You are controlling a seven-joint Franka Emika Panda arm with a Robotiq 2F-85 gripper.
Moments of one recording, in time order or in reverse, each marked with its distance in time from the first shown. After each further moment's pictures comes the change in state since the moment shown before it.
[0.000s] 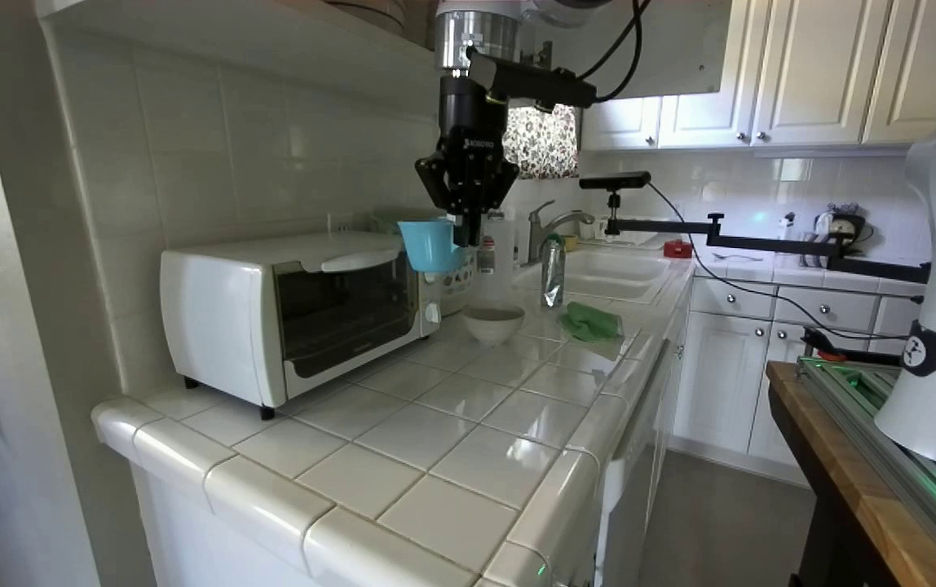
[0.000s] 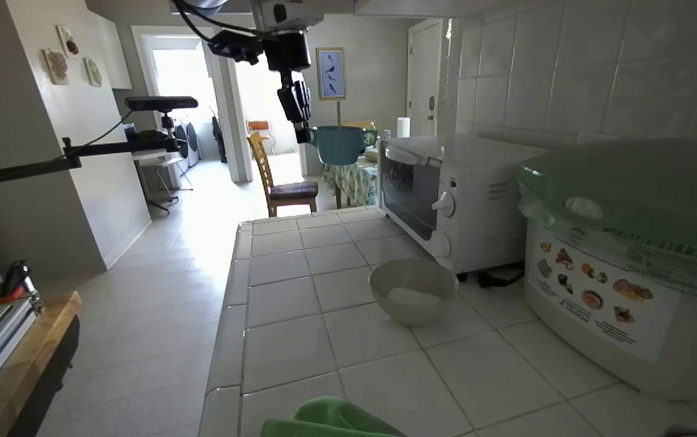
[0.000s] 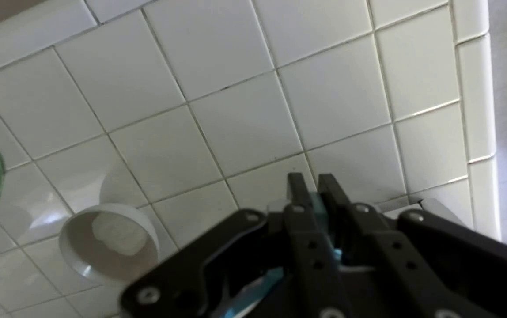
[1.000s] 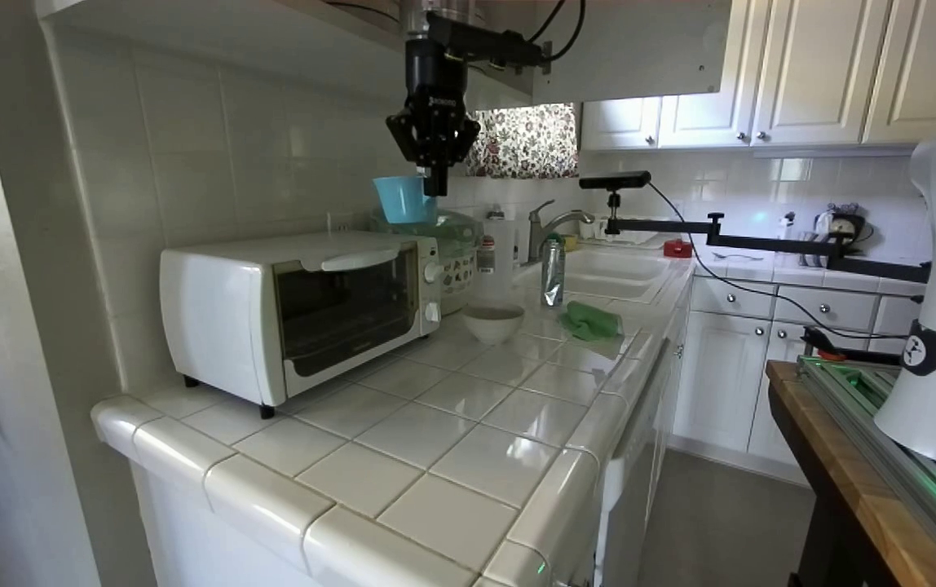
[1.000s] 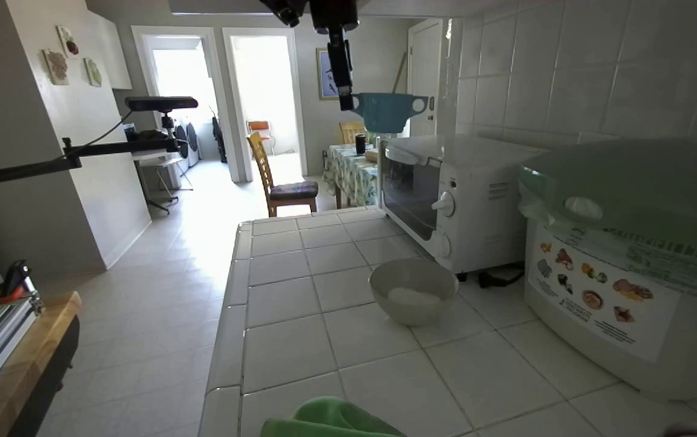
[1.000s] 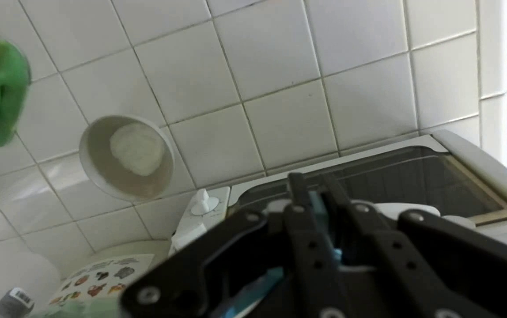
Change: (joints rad) arm -0.073 0.136 -0.032 0.329 0.003 -0.206 -0.184
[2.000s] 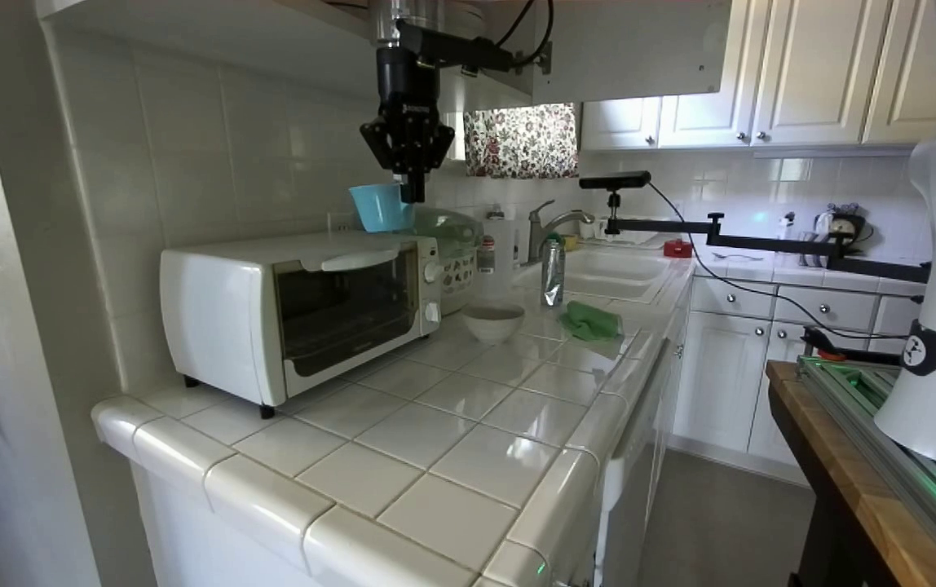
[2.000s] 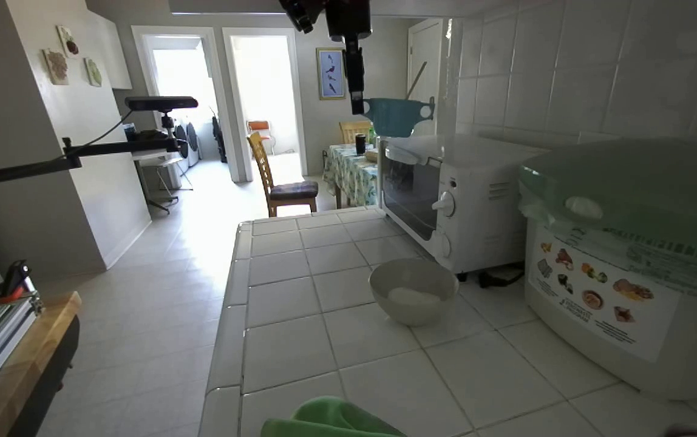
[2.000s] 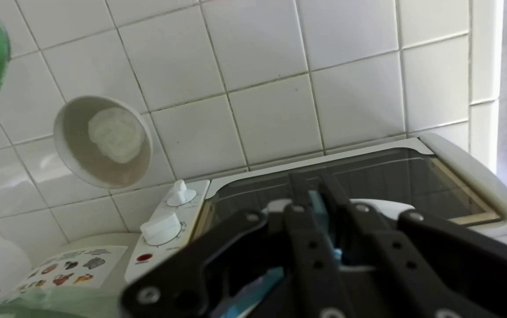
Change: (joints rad) arm 0.014 0.117 0.001 0.154 0.000 -0.065 -0.050
